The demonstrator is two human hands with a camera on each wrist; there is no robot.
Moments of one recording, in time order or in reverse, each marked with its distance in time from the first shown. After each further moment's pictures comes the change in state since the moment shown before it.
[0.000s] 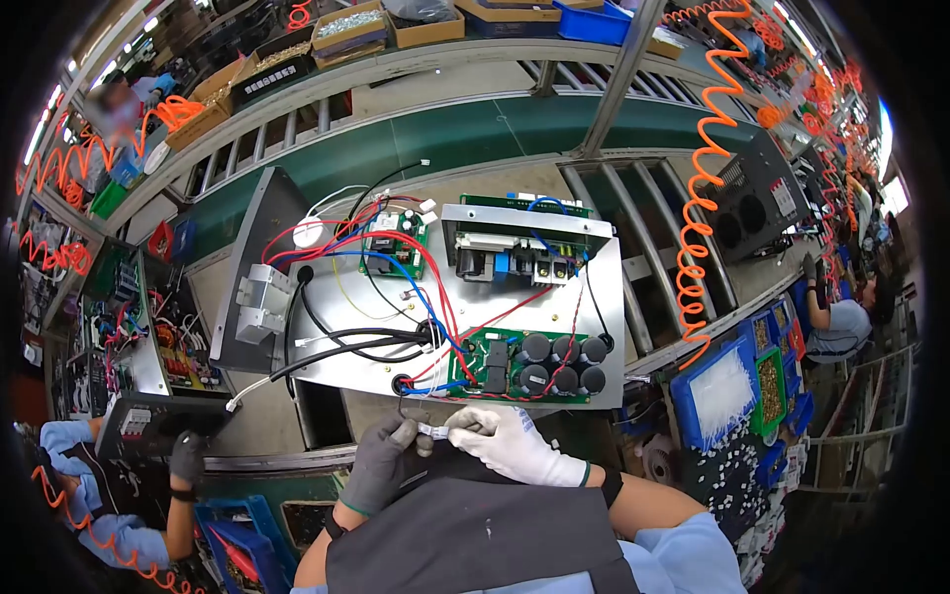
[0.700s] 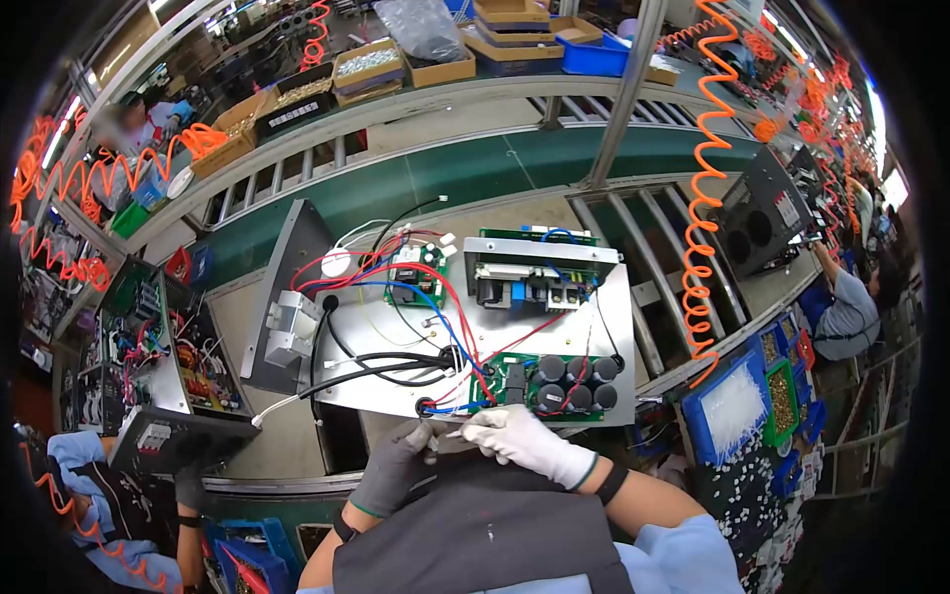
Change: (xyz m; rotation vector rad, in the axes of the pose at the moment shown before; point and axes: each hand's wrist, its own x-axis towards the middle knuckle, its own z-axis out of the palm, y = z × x) left_hand 0.010 0.023 -0.009 0.090 -0.038 -0.029; right_hand 0.025 -0.010 -0.011 -0.029 -0.076 0.018
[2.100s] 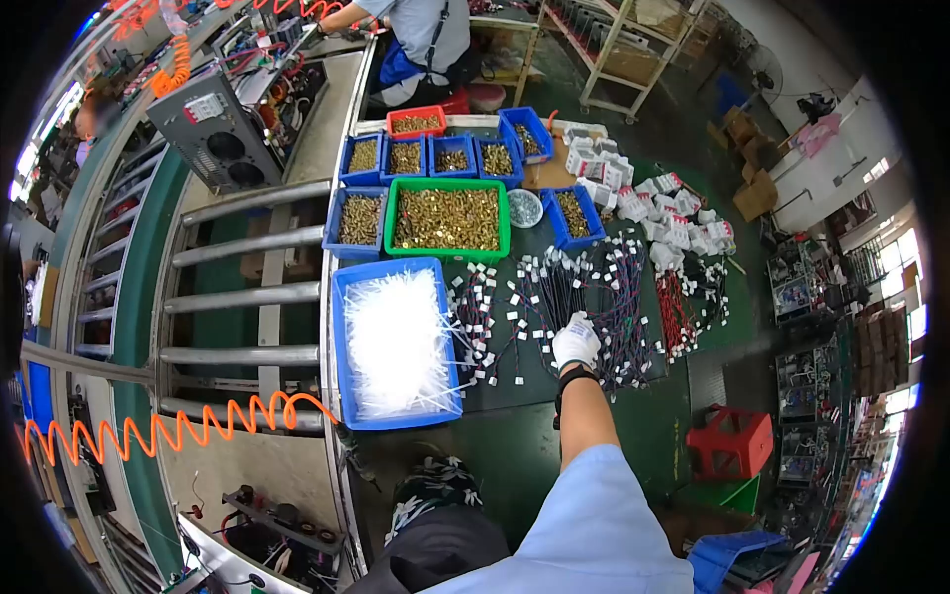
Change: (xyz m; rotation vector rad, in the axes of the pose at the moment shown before) left_hand 0.148 -0.021 0.164 0.952 -0.023 0.025; right_hand -0.344 0.549 -0.317 0.078 1.756 1.271
